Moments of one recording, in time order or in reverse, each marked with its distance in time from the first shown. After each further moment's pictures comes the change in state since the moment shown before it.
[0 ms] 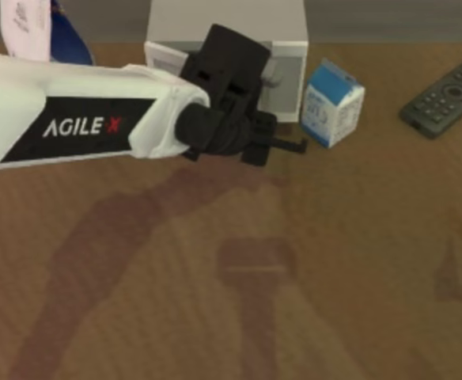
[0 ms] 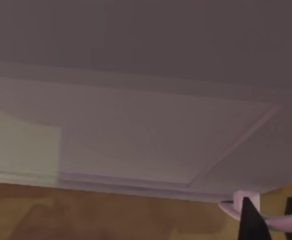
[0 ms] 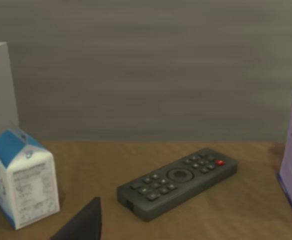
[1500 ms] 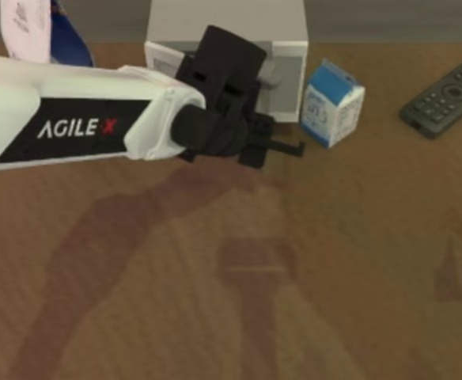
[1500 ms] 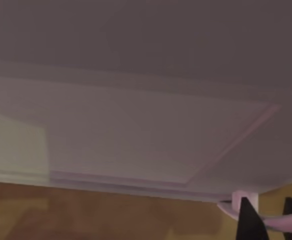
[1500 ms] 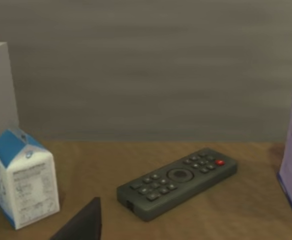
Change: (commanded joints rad) left arm 0.000 -0.010 -0.016 0.007 0.020 0.016; right arm 0.000 0.000 0.000 0.000 0.000 0.000
